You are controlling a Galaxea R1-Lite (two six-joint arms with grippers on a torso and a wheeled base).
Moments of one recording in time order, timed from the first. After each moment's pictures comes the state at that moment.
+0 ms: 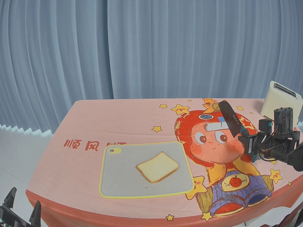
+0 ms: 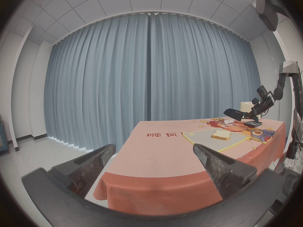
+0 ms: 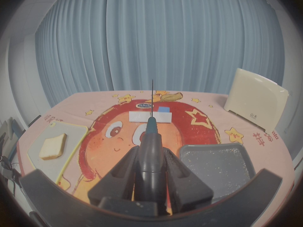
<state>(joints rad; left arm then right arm) 0.00 0.03 -0.02 0.00 -0.02 0.01 0.28 1.61 -0.53 -0.52 -0.10 0.09</state>
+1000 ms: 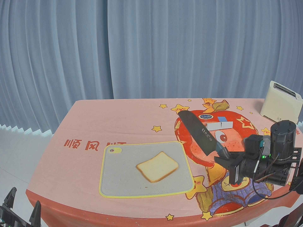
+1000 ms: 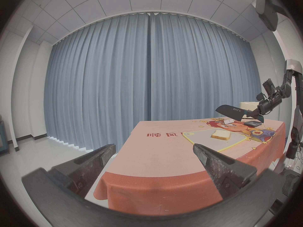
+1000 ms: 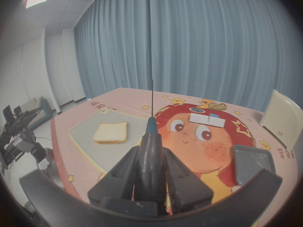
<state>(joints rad) 0.00 0.03 -0.02 0.00 -0.02 0.01 0.65 1.48 -0.45 -0.52 -0.12 0.09</state>
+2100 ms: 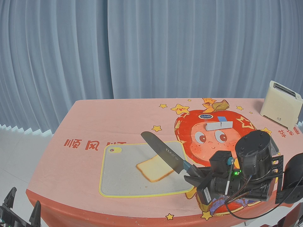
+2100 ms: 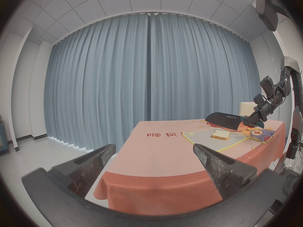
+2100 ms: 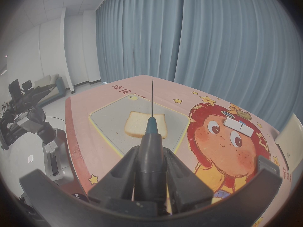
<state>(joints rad) 0.00 0.03 -0.02 0.00 -0.02 0.01 0.93 1.61 -0.63 -0.37 -0.22 0.08</state>
